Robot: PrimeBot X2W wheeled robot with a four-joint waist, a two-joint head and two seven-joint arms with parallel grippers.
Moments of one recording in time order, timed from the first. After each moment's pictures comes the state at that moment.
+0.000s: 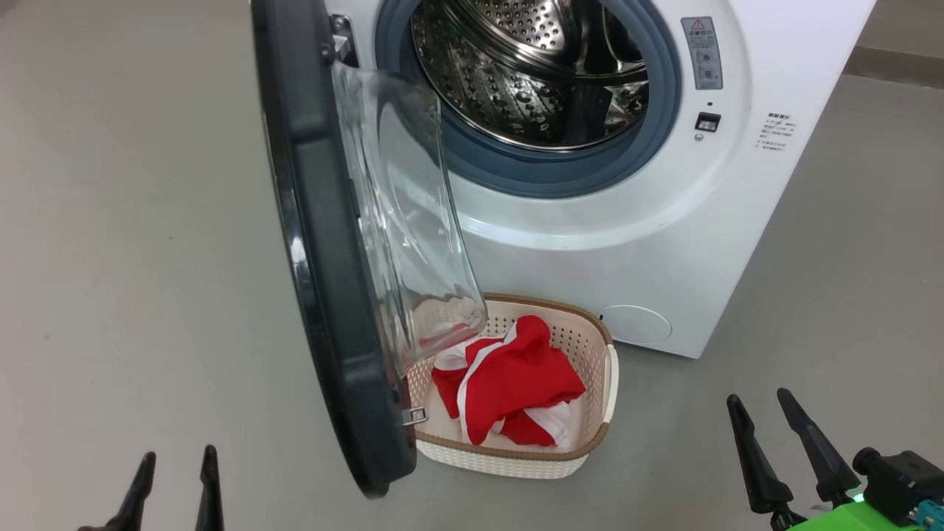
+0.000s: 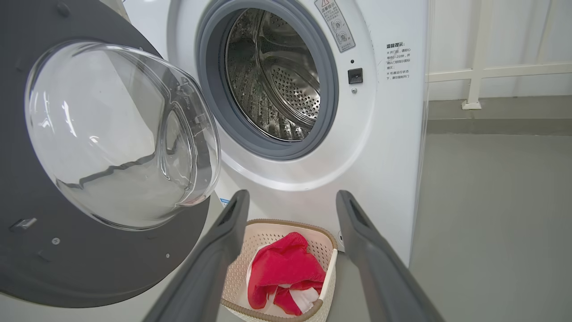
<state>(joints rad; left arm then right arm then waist) 0.03 0.04 0.19 0.29 -0.11 -0.11 -0.25 0.10 -0.16 0.06 0.16 0.48 0.12 -0.26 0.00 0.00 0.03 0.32</state>
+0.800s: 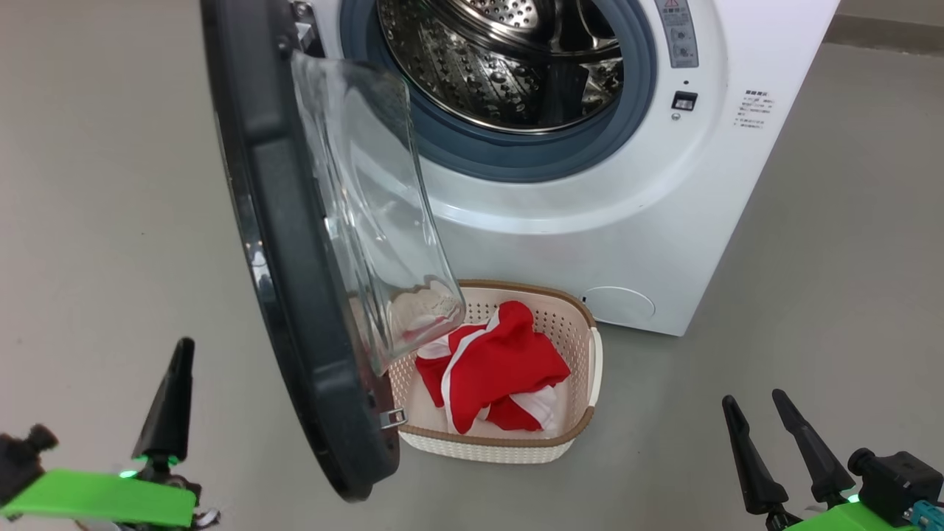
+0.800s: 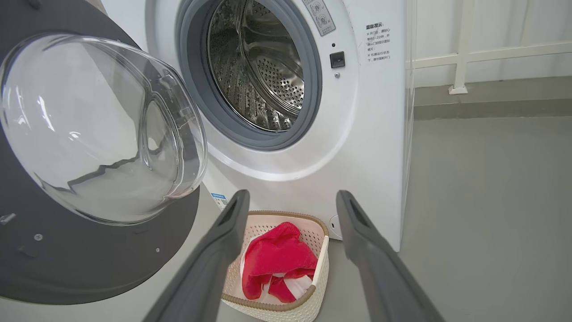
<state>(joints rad) -0.14 0.37 -0.18 0.13 -1.28 -0.13 -0.24 0.10 -0.14 0.06 0.16 0.48 0.12 -0.26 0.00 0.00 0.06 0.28</state>
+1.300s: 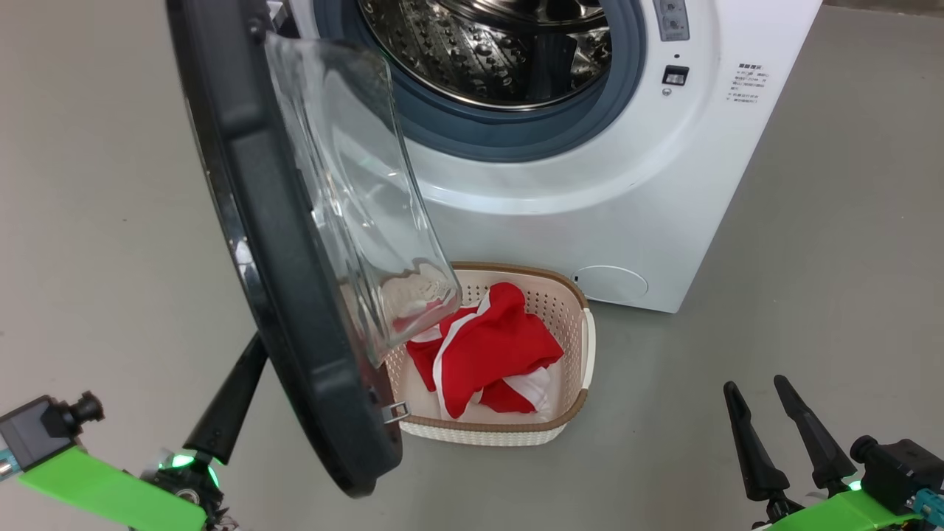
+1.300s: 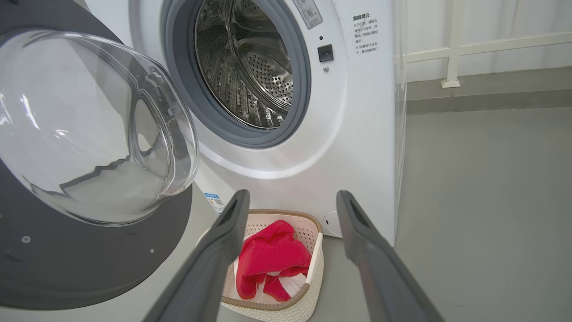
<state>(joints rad) -0.15 0.50 -0.31 -0.14 -1.58 -0.12 -0.08 0.08 -0.15 0.06 0.16 0.48 0.12 -0.26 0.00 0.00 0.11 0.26</state>
